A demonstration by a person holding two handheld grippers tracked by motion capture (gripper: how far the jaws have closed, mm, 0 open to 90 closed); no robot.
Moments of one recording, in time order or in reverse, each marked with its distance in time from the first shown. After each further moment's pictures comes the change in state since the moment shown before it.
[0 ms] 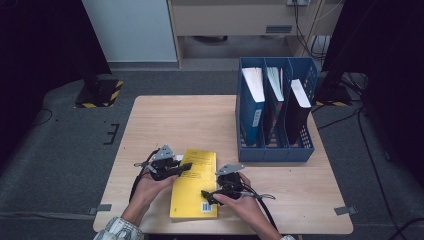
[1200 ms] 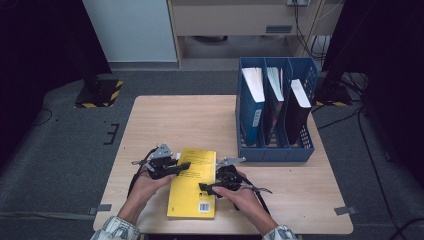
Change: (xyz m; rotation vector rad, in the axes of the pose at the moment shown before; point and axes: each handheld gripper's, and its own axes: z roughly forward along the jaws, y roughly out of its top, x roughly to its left) left arm 0.011 -0.003 -0.001 0.053 -0.005 -0.005; right arm -0.017 0.011 0.011 -0.030 0.125 0.088
